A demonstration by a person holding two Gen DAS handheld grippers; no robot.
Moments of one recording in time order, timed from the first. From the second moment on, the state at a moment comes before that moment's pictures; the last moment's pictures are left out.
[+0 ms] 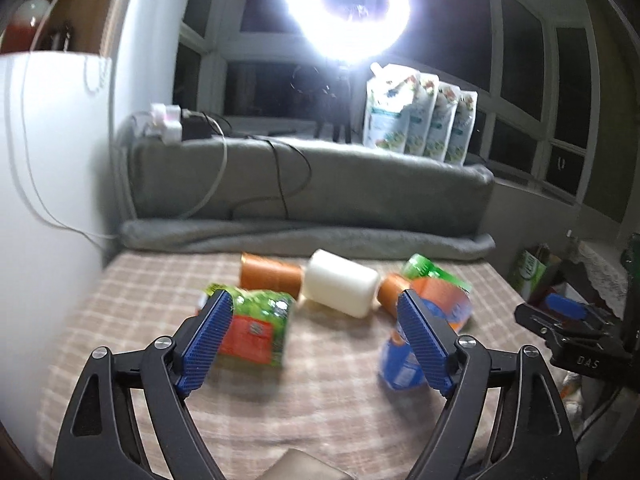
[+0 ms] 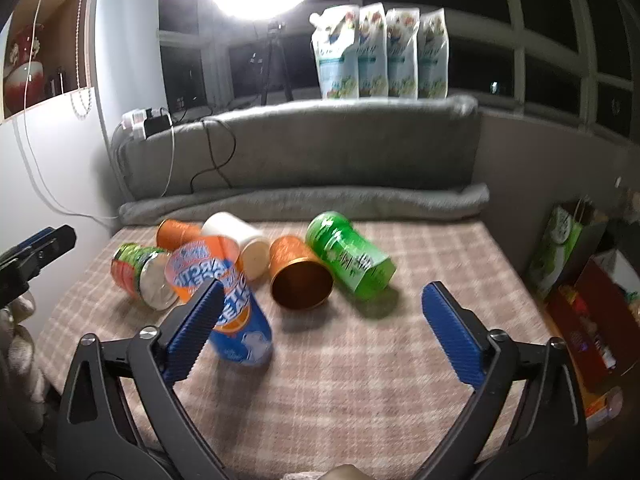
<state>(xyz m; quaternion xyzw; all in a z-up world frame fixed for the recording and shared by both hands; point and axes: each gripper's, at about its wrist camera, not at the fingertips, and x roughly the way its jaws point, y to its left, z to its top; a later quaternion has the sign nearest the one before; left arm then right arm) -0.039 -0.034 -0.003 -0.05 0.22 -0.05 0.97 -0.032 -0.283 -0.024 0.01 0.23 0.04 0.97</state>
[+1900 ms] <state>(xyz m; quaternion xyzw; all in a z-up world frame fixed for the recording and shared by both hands) -0.044 -0.023 0.009 -0.06 0.20 -0.04 0.98 -0.037 -0.273 -0.014 -0.01 0.19 0.01 0.98</state>
